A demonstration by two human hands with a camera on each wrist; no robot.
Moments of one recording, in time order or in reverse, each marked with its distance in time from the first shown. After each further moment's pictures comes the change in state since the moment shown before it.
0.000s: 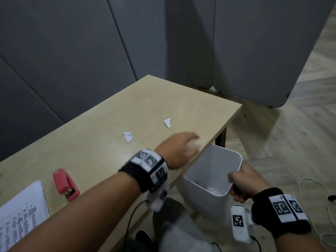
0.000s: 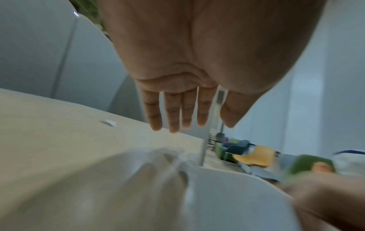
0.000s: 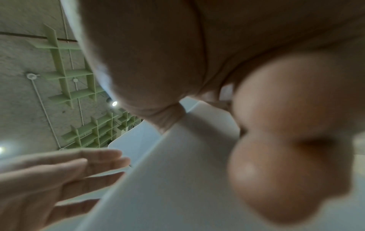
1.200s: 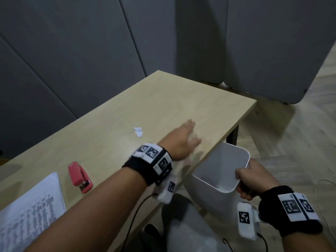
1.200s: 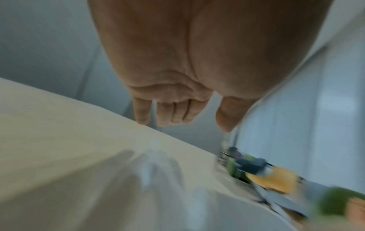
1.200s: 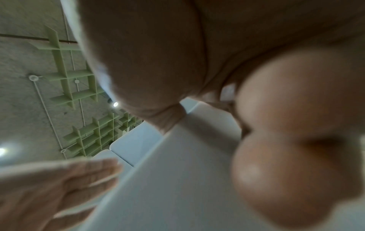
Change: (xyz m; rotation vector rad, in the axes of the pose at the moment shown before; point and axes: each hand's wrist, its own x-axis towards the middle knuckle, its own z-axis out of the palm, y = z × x) left_hand -0.004 -0.012 -0.018 0.055 -0.073 -0.147; right_hand 0.002 -0.009 0.012 0.013 0.002 -0.028
